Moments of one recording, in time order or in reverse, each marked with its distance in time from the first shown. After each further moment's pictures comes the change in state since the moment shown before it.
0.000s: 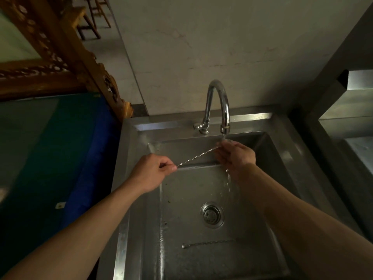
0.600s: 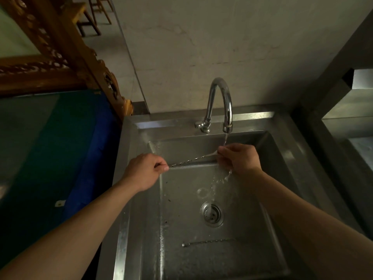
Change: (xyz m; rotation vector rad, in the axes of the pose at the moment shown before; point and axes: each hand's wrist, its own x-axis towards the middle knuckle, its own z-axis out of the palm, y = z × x) left_hand 0.002 -0.019 -0.007 0.159 -0.046 -0.045; right_hand 0.008 0.003 -0.022 -0.583 -0.123 -0.237
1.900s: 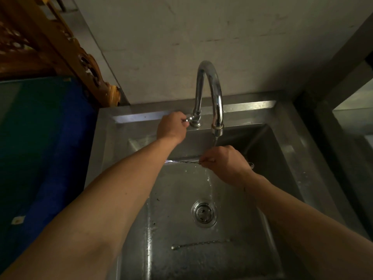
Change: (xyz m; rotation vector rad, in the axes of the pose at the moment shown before) left_hand 0.182 0.065 0.067 -0.117 0.228 -0.101; right_hand 0.051 0.016 0.002 -0.944 -0.326 -0.396
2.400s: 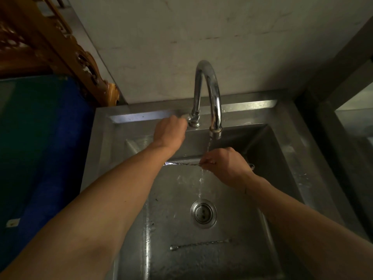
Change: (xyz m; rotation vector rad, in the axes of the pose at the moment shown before) left_hand -0.008 0.001 0.000 0.561 -0.014 0.297; right_hand 0.003 0.010 0.003 0.011 -0.030 0.010
